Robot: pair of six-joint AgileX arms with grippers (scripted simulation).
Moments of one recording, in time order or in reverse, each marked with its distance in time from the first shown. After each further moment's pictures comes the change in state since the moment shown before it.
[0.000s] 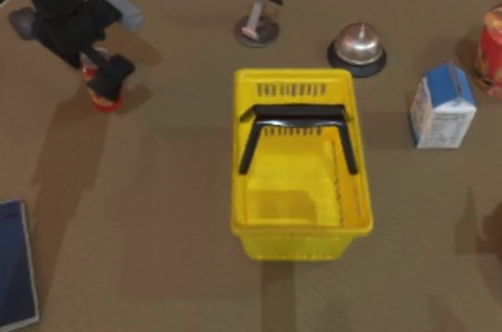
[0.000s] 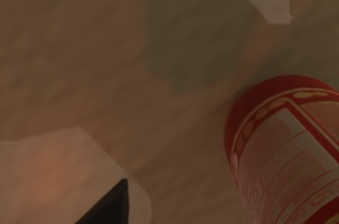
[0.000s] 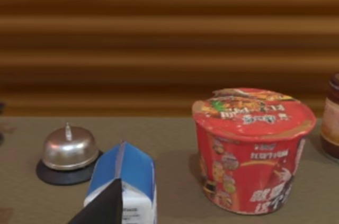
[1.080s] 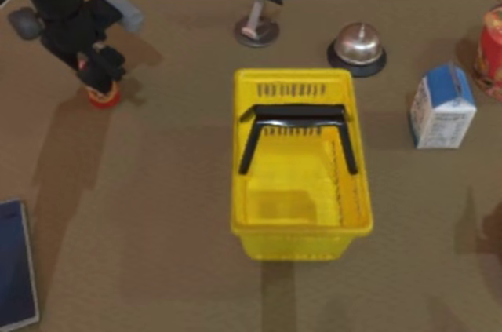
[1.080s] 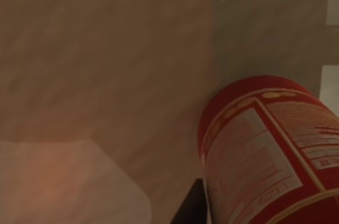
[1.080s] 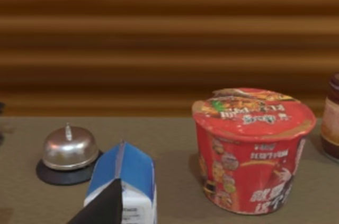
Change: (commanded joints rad) left arm 0.000 0.000 0.000 0.000 0.000 0.000; right arm 0.000 0.000 0.000 0.000 0.000 0.000
